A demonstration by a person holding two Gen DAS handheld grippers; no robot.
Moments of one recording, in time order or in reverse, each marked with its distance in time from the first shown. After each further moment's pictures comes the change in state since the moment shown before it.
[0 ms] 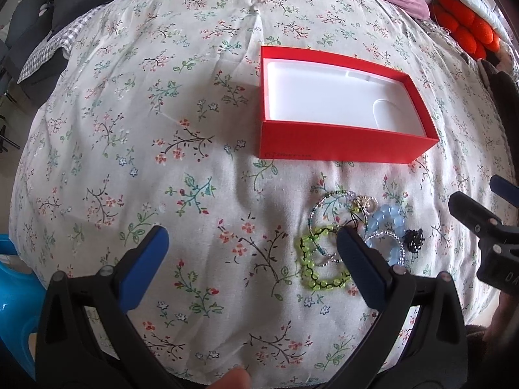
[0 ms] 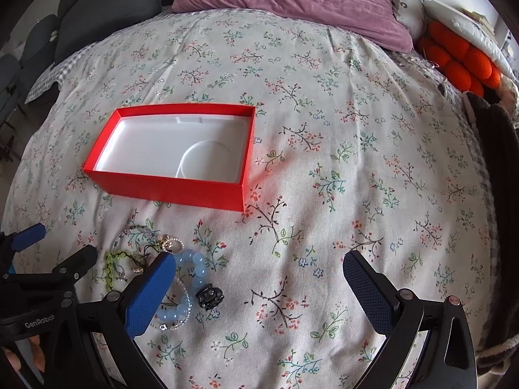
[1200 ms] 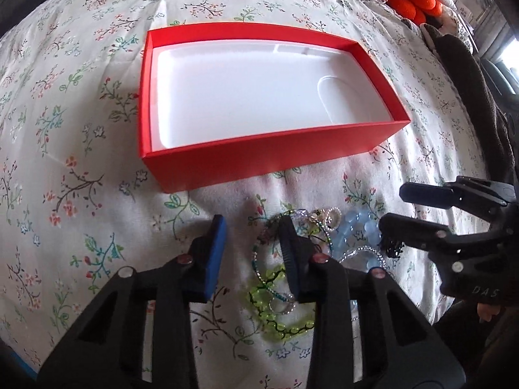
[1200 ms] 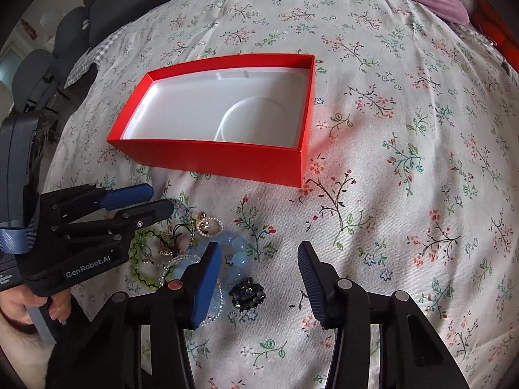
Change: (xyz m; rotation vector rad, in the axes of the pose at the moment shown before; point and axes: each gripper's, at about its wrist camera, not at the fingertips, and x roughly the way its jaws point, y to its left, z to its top) left arm 0.053 -0.039 0.028 0.215 0.063 -0.282; right arm 0.049 0.010 -0.003 -0.050 0.162 0.272
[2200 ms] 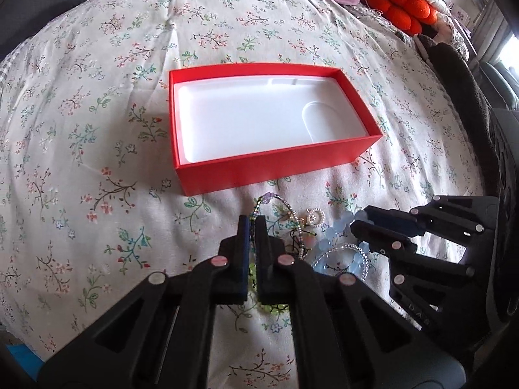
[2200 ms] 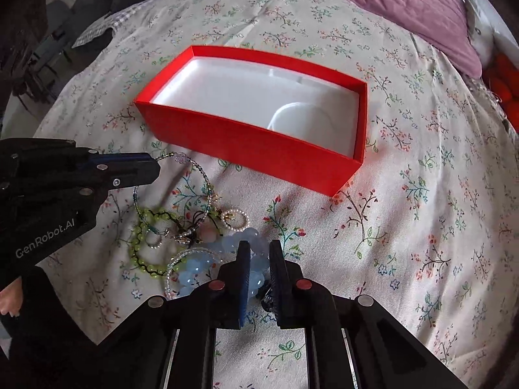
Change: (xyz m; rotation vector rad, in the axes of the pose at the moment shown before) left arm -0.046 -0.009 -0.004 0.008 -0.082 0.039; right arm -0.005 0.057 -0.012 -0.174 -0.065 -0.138
